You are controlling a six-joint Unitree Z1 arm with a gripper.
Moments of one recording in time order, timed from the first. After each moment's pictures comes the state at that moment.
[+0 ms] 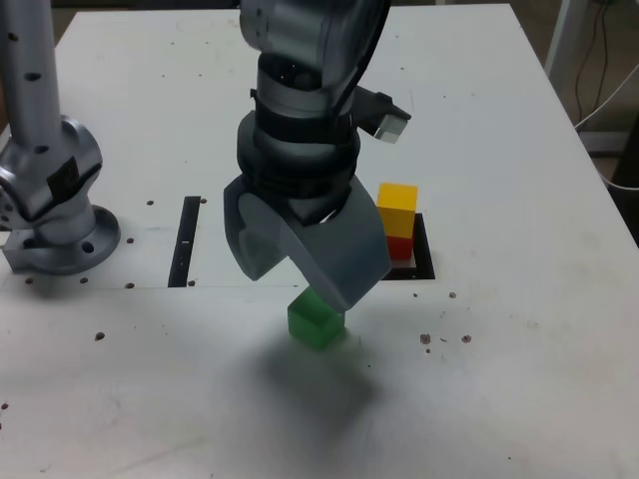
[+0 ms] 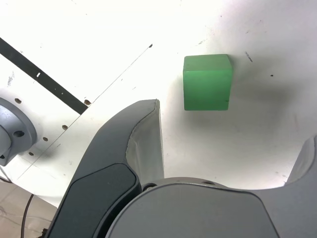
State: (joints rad) arm -0.48 1.87 -1.44 1.28 0.02 0.23
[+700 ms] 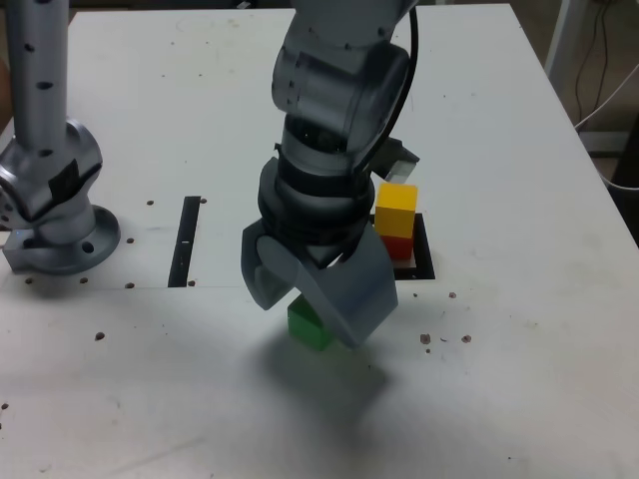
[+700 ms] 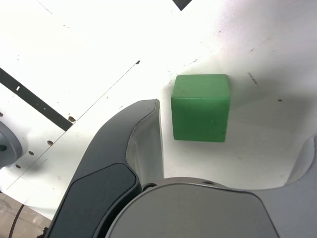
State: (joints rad) arm -0.48 1.96 -1.38 1.18 0.02 0.22
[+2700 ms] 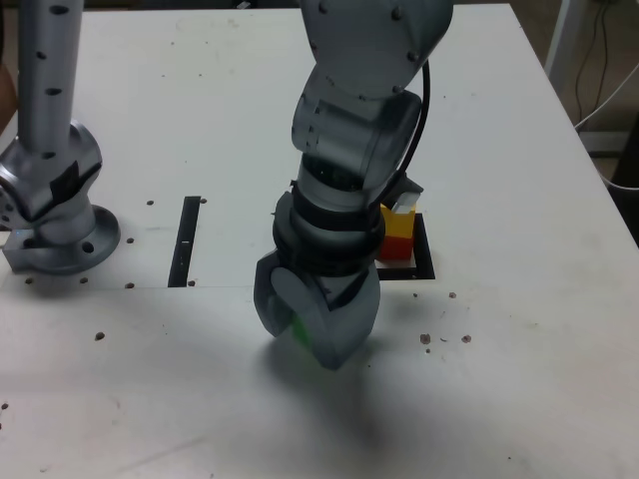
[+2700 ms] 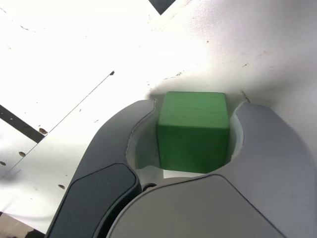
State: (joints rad) arm -0.47 2.02 -1.34 1.08 -0.01 0.20
